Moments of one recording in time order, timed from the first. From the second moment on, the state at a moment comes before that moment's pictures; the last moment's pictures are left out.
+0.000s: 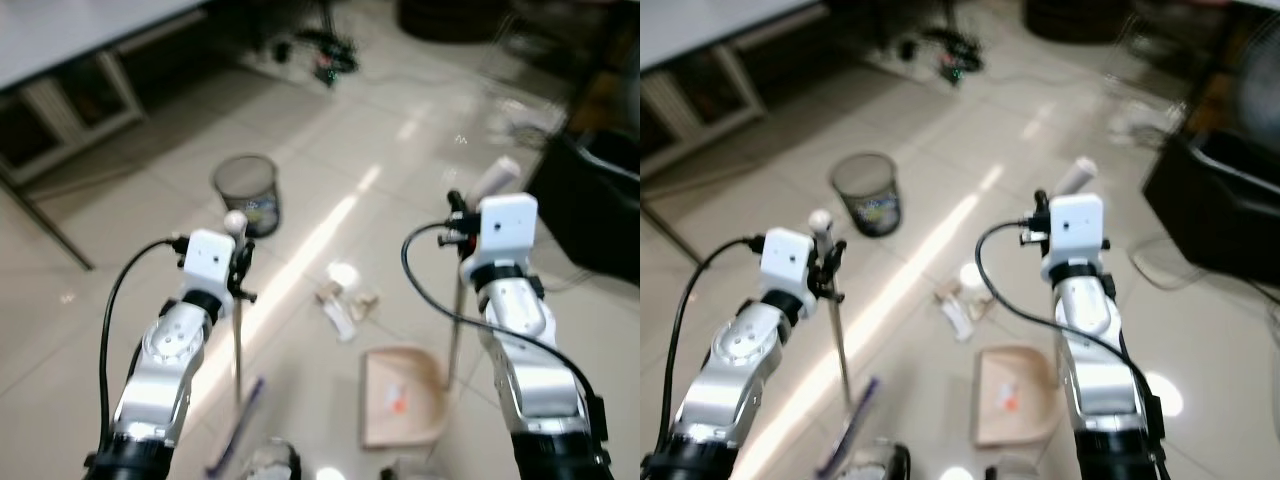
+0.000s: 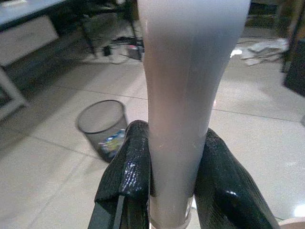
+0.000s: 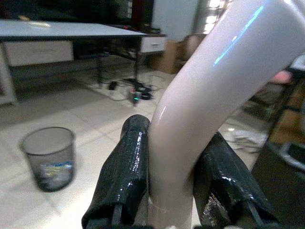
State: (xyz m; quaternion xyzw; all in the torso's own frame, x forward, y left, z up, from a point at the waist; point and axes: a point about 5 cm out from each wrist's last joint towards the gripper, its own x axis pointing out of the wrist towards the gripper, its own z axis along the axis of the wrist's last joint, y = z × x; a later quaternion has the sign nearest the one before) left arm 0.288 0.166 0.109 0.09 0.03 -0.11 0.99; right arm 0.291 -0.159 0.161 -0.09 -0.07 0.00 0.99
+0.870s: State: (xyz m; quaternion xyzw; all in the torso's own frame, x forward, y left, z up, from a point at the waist) left arm 0.290 0.171 0.109 0.09 0.03 -0.10 0.99; right arm 0.292 -0.155 0.162 -0.07 -0.08 0.00 0.99
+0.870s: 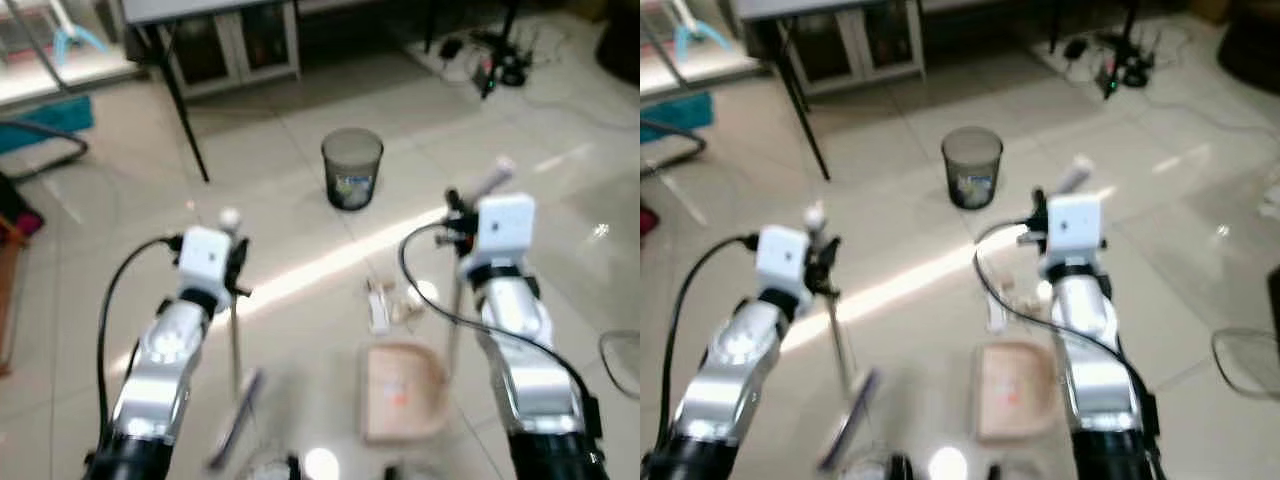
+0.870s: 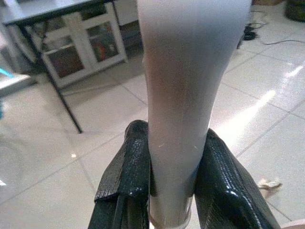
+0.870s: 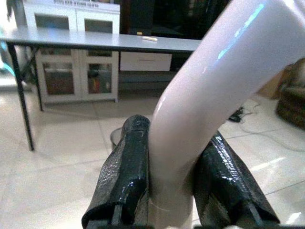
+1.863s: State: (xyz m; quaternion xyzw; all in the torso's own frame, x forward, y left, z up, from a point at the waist) left arm 0.300 0.163 0.125 0.06 -0.01 -0.09 0.99; right arm 0.291 -0.175 0.149 0.00 -0.05 -0.06 1.00
